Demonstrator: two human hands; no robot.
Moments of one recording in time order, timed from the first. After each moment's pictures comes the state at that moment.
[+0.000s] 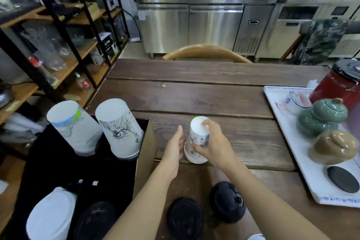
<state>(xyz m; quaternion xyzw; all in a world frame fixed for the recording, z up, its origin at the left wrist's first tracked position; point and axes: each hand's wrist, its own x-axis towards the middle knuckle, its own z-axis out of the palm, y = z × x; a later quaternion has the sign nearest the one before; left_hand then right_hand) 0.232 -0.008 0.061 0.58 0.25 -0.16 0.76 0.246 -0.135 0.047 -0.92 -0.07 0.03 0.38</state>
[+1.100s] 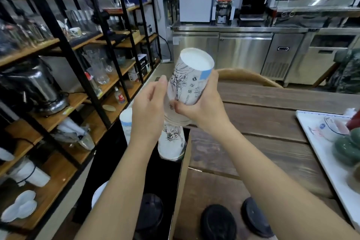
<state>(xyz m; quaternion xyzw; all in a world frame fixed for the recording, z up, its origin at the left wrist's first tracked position) 0.176 0.101 0.247 0.73 0.06 0.27 0.63 0.230 -0.009 0.224 -0.78 -0.20 -0.10 0.58</state>
